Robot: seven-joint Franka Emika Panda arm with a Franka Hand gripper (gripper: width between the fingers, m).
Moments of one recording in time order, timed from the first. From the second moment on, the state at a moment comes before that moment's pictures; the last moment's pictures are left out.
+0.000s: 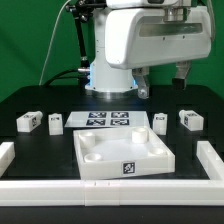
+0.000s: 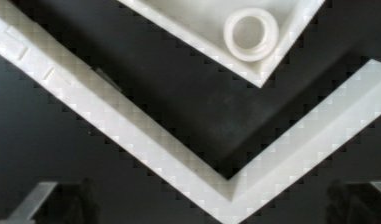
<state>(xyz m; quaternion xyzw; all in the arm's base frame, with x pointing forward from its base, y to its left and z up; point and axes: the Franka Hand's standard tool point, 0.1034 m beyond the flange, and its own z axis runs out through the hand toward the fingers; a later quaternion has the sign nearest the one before) 0.603 0.065 0.145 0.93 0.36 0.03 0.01</state>
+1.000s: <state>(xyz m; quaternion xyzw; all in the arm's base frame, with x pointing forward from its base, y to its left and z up) 0.584 0.051 0.126 0.87 0.49 0.02 0.01</state>
